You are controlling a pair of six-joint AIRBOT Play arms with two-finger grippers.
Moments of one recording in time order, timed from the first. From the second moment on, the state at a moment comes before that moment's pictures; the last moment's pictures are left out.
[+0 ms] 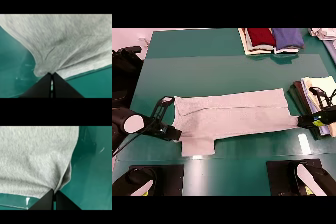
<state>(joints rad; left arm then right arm) -0.44 -0.77 0.73 1.48 -1.32 -1.75 -0.34 -0.83 0.73 -1.40 1.42 1.27</state>
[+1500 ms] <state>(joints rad) -0.28 -1.27 1.16 1.43 -0.94 -1.60 -0.42 -1.58 1.32 -1.09 1.40 1.20</state>
